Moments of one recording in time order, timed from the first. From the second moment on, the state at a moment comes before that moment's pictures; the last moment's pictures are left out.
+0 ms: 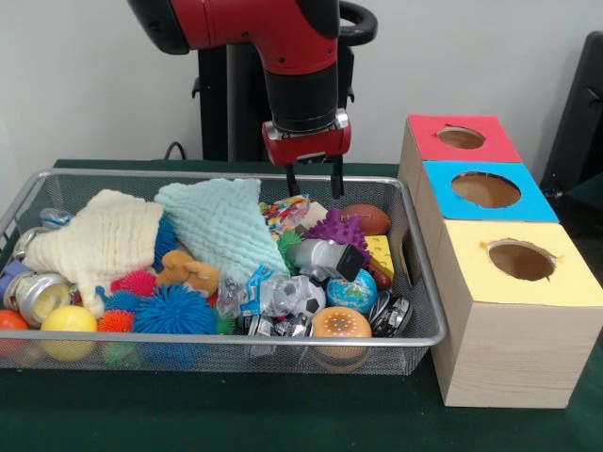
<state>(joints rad) -0.64 -0.64 0.46 1.94 -0.56 0.46 1.78</state>
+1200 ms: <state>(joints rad) -0.65 -0.71 0.46 1.94 -0.50 0.46 1.78</state>
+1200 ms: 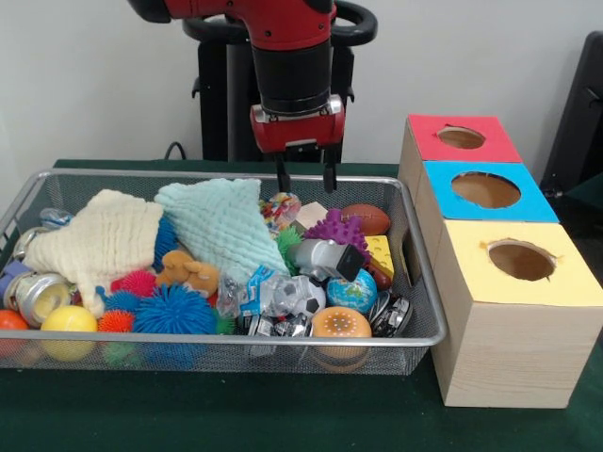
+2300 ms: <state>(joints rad) -0.70 -0.71 0.46 1.87 -0.50 0.46 1.78</state>
